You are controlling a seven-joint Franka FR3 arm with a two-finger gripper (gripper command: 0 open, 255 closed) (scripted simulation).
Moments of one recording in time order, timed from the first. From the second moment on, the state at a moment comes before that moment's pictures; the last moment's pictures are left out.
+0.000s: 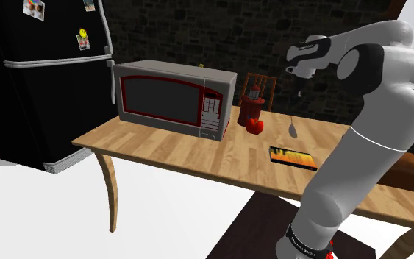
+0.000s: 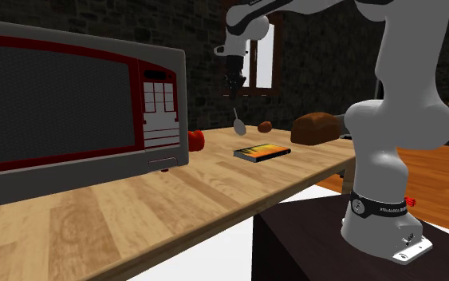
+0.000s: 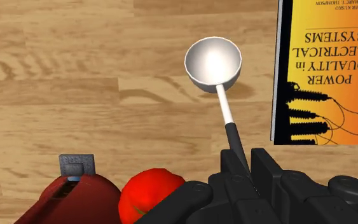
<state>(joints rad) -0.19 -0.11 -0.85 -1.84 -0.08 1.83 -1.46</state>
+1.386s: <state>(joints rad) -0.65 0.33 -1.07 -1.52 0.34 1.72 -2.18</state>
